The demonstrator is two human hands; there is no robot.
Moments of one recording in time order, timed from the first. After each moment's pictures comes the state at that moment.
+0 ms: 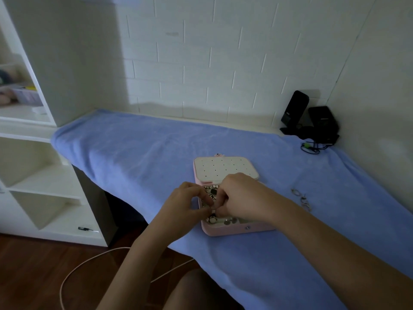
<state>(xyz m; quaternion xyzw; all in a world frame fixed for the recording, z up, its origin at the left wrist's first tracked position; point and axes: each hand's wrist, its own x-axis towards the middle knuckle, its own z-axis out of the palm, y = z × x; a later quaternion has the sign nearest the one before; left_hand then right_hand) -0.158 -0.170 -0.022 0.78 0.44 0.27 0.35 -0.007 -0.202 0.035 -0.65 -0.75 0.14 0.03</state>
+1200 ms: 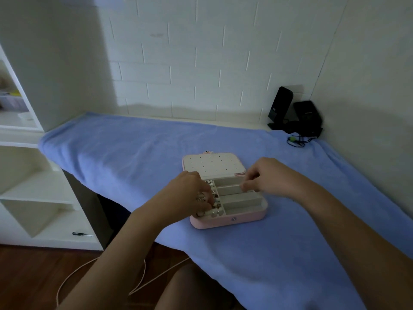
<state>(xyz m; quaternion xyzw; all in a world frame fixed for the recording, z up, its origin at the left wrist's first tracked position) -0.136 -0.168 0.014 0.91 0.37 0.10 0.16 0.067 -0.216 0.046 -0.73 -0.64 0.19 0.14</state>
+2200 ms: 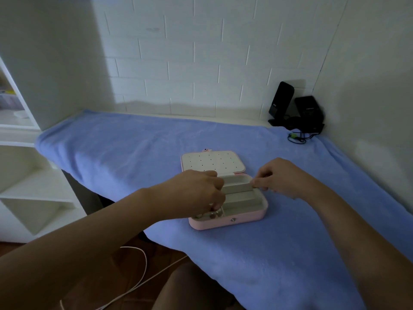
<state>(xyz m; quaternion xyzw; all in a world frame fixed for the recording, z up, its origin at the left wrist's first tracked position) -0.127 -0.154 0.020 0.99 0.06 0.08 -0.09 0.102 -0.212 0.029 -0.74 -0.62 0.20 0.19</state>
